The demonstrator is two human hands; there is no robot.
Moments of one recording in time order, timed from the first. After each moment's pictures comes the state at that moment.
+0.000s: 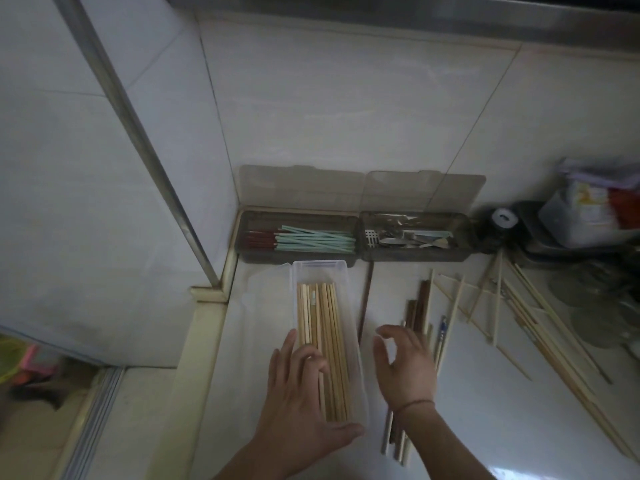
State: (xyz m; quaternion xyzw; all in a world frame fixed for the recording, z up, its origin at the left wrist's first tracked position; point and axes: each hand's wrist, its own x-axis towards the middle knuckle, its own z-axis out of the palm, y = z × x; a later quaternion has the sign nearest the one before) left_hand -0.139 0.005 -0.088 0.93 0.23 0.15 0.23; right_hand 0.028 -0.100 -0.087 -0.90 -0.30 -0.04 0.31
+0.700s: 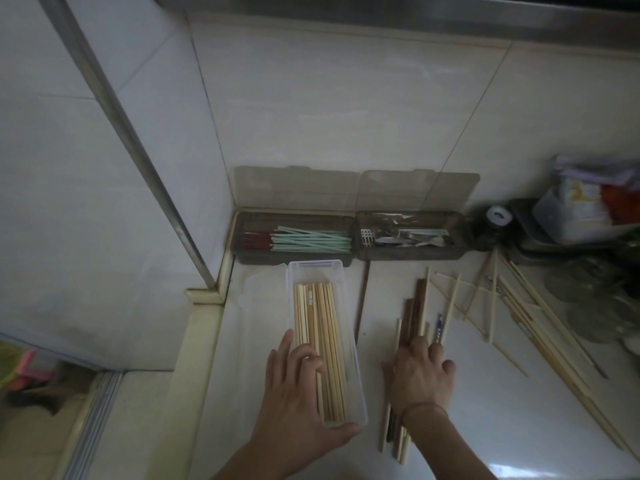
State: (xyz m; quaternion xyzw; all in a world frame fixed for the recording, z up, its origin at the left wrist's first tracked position) left_hand -0.140 0.004 -0.088 0.94 0.23 0.14 0.23; right_hand 0.035 -0.118 -0.087 -0.96 -0.25 0.07 -0.11
